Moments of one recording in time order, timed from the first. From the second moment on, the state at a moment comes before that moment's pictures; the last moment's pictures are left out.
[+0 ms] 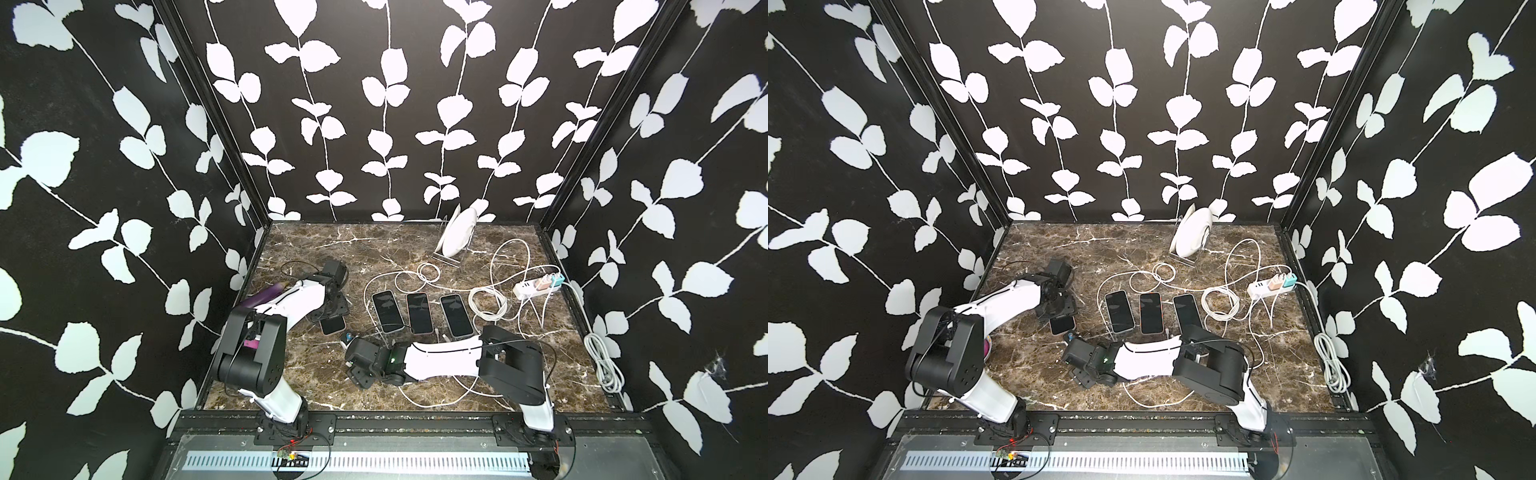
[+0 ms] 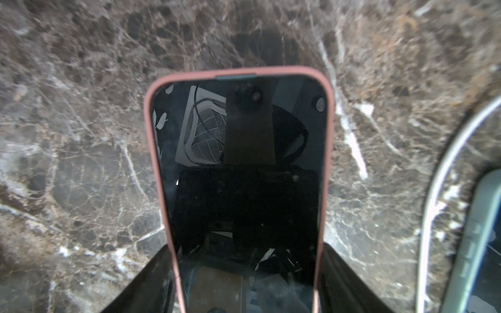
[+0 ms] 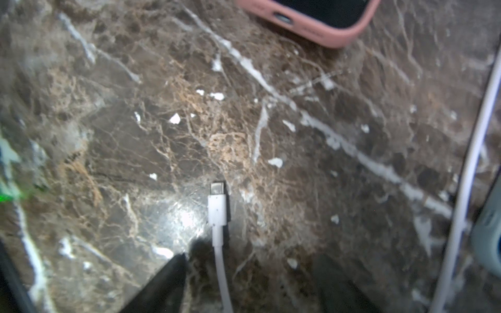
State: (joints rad) left arm -0.30 1.62 0.99 -0.72 -0.16 -0.58; right arm 1.31 2.00 1.26 -0.24 0.13 0.37
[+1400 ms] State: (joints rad) left arm -0.39 1.72 1.02 -0.70 -0.14 -0.61; right arm 1.04 1.16 0.86 -0.54 0.43 0.60
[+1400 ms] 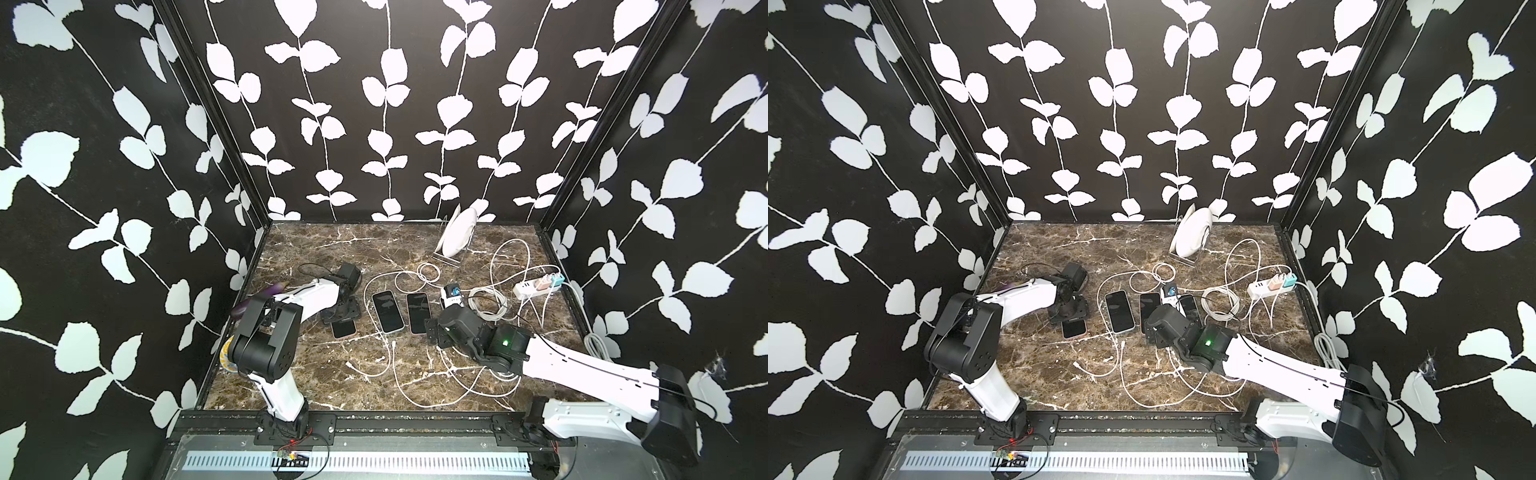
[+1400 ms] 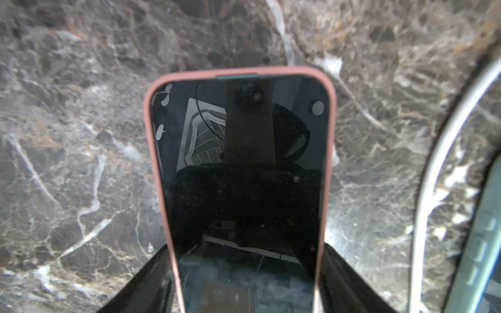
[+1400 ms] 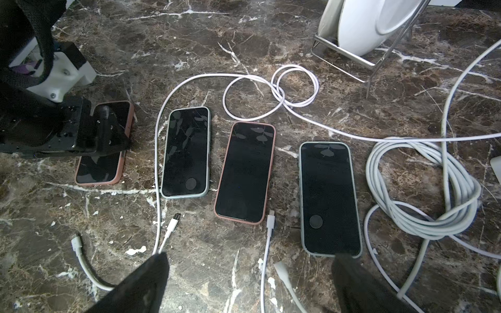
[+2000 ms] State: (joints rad) left arm -0.40 1.39 1.16 -0.85 -0.29 -0.51; right arm 0.89 1.10 0.96 -0.70 0.50 0.60
